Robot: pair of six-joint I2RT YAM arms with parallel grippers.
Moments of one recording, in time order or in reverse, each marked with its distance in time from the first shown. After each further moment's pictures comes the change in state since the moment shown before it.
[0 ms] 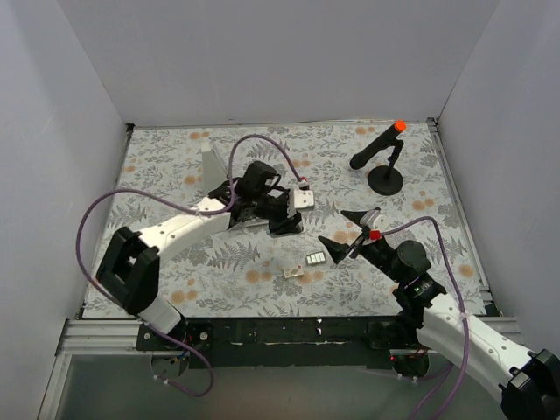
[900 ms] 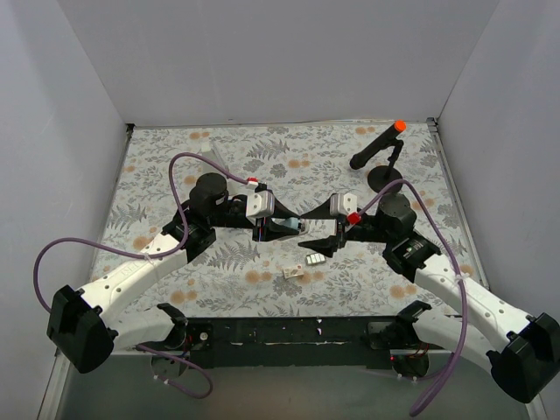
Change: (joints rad) left arm 0.059 -0.512 -0.317 0.525 0.311 -0.364; right arm 0.000 0.333 0.484 -0.307 -0.671 -0.172
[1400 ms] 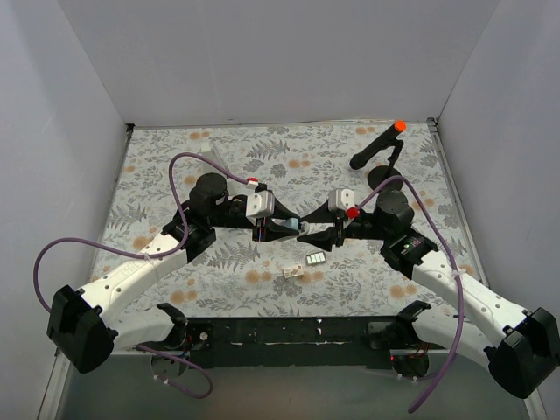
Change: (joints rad) left arm 0.000 0.000 0.000 0.002 0.006 -0.007; right arm 0.000 0.041 0.018 0.018 -0.024 0.055
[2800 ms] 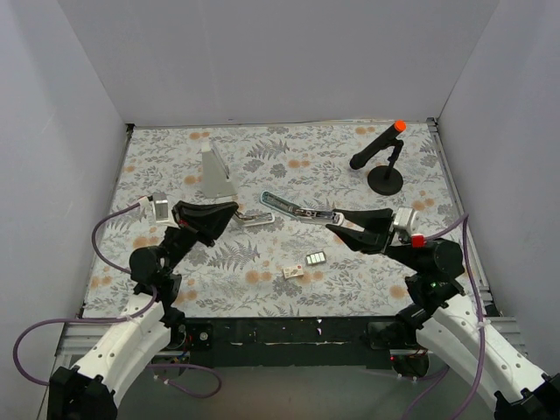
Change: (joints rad) left arm 0.328 -0.505 -0.608 0.788 -0.444 -1.004; right arm -0.070 -0.414 -0.249 0.359 0.232 0.265
